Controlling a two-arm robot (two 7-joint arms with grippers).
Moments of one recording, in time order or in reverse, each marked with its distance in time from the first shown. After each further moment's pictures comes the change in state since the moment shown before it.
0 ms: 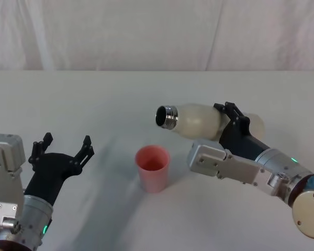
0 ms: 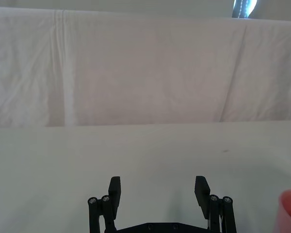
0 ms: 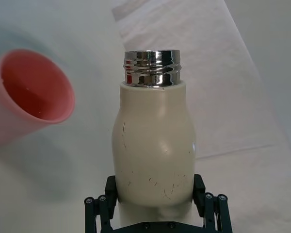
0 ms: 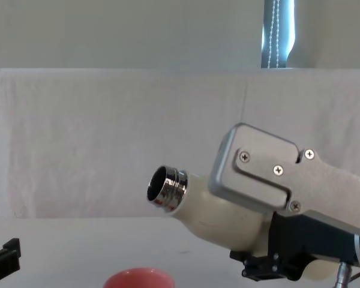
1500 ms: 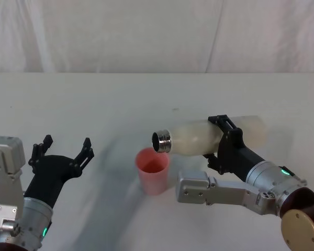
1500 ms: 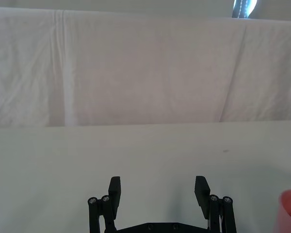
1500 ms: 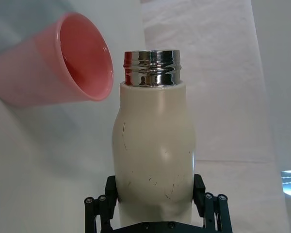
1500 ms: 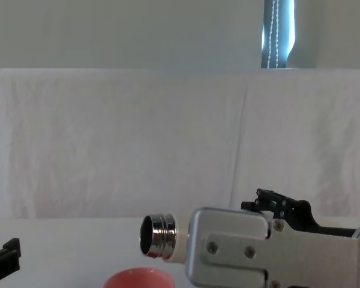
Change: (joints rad) left arm 0.000 0.000 0.000 0.000 0.000 0.000 0.000; right arm 0.001 0.026 -0.075 -0.001 -0.232 0.018 0.013
